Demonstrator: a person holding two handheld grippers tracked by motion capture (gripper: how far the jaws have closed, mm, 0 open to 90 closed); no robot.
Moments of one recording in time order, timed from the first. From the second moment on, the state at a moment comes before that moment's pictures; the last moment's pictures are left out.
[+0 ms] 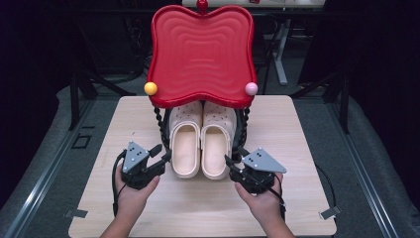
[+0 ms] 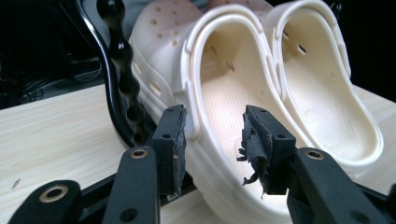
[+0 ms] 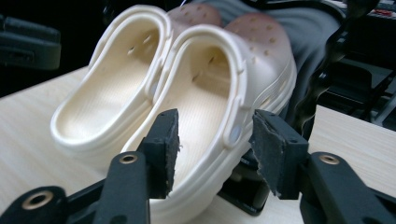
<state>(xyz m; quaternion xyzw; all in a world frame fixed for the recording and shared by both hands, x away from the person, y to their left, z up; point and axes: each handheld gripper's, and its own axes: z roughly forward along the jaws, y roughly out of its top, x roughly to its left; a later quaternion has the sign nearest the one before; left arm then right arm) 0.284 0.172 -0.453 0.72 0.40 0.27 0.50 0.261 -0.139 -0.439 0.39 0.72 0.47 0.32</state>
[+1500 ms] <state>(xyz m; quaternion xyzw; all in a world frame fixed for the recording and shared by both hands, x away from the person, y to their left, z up) 0.255 0.151 -0.522 0.77 0.39 0.20 0.47 0.240 -0.110 -0.520 0.39 0.77 0.44 0.22</state>
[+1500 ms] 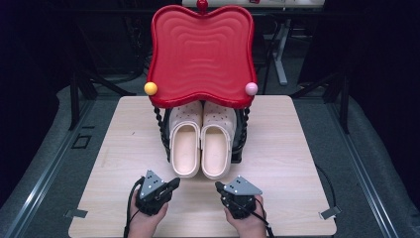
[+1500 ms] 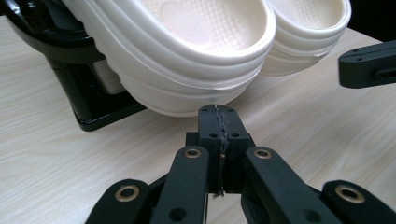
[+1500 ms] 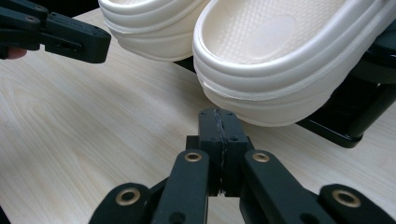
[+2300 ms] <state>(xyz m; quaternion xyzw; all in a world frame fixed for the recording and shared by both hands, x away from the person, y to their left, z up) 0.255 0.156 -0.514 0.76 0.40 0.20 0.47 0.245 -0.111 -0.512 0.40 0.76 0.46 0.22</state>
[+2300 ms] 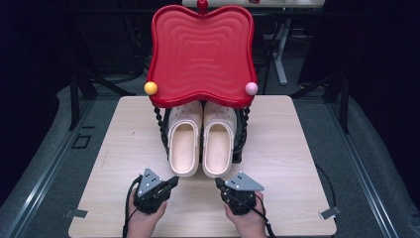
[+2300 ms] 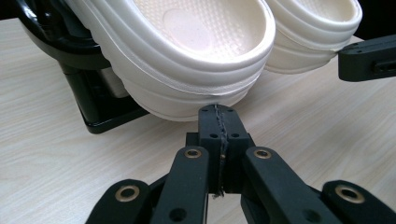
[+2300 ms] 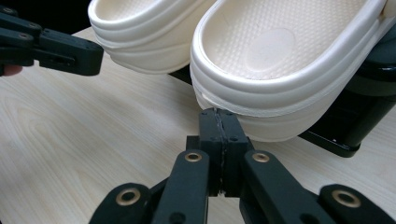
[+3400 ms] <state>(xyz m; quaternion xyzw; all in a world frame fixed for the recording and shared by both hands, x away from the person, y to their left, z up) 0.300 0.155 -0.498 0.75 0.42 0.23 0.46 0.285 -0.125 -0.484 0.42 0.75 0.44 0.27</state>
